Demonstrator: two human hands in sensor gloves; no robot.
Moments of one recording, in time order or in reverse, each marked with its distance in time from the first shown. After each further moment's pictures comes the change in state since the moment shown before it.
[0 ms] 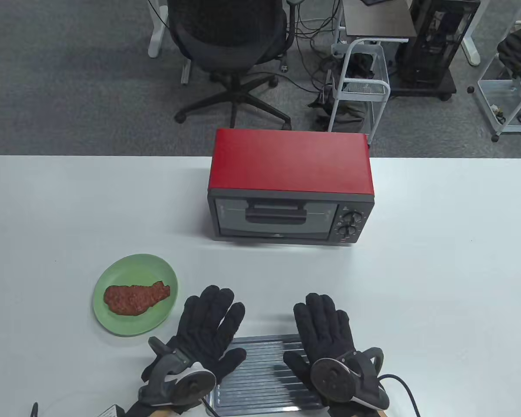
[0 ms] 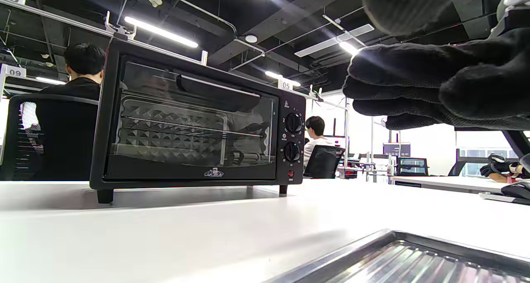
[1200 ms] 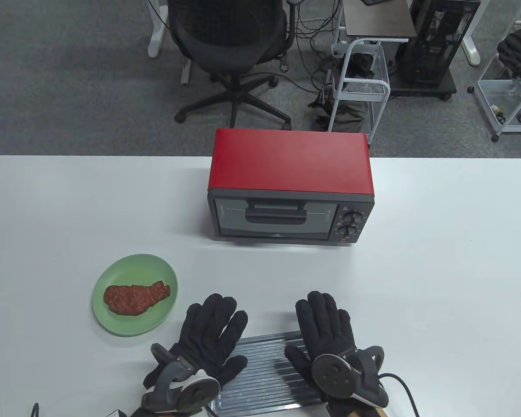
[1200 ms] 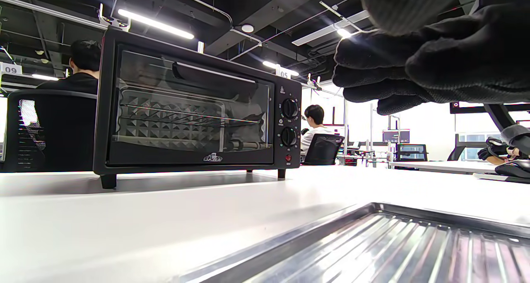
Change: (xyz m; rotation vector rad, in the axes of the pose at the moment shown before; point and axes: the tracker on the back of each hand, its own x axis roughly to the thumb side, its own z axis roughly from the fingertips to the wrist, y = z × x) left_hand 0.008 -0.007 0.007 -0.040 -0.007 -0.031; right_hand -0.003 -0.004 -0.005 -0.033 0.047 -0.015
